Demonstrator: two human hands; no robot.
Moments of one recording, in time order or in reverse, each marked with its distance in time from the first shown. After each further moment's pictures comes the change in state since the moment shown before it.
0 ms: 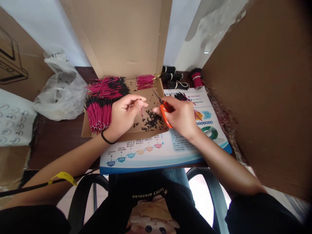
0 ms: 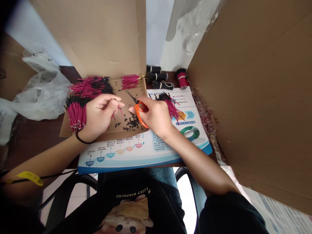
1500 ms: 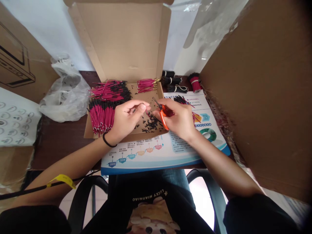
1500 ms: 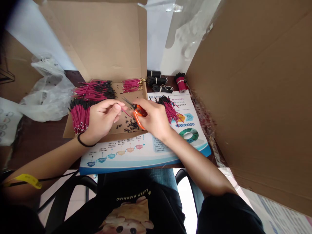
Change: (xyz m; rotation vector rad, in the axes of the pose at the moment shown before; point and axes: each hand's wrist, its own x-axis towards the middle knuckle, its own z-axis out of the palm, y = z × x) left_hand -0.005 0.008 0.000 -0.079 -0.034 -0.091; right_hand -0.001 -0.001 0.002 0.164 -0.008 -0.110
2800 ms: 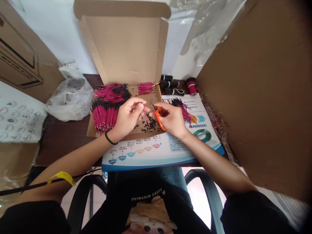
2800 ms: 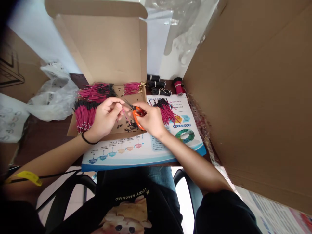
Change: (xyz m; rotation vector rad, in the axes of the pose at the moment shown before) left_hand 0.005 -0.002 0.004 -0.169 -0.034 -0.066; right_hand -0.001 0.007 0.013 0.220 -0.018 0.167
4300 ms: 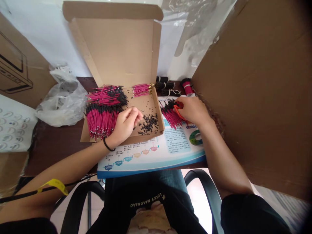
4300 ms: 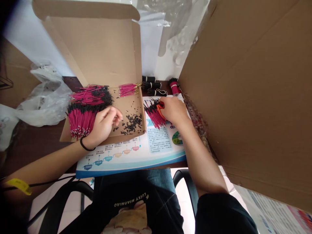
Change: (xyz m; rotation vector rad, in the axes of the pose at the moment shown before) left_hand -0.008 -0.007 0.001 0.071 -0.029 -0.067; right_hand 0.027 0.010 -0.079 -1.057 -0.197 0.309
